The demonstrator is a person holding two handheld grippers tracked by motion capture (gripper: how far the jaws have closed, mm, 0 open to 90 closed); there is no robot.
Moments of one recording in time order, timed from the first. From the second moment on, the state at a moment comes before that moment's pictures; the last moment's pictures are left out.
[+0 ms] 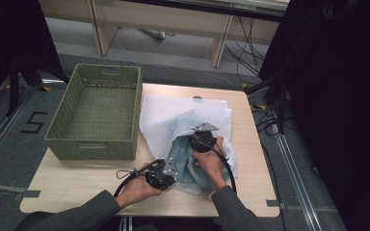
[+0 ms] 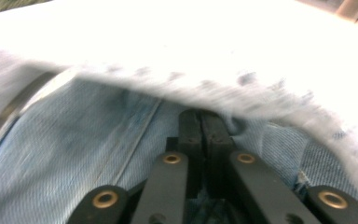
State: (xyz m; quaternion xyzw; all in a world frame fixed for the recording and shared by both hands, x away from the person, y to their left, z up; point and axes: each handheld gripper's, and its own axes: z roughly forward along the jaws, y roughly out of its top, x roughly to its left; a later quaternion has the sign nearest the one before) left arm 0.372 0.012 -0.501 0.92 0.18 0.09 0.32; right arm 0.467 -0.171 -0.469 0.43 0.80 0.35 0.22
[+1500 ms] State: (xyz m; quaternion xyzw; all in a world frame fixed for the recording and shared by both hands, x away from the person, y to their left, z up) left arm 0.368 0.010 -0.502 0.92 0.18 0.09 0.32; right arm 0.426 -0.160 -0.482 0.38 0.85 0.30 0.22
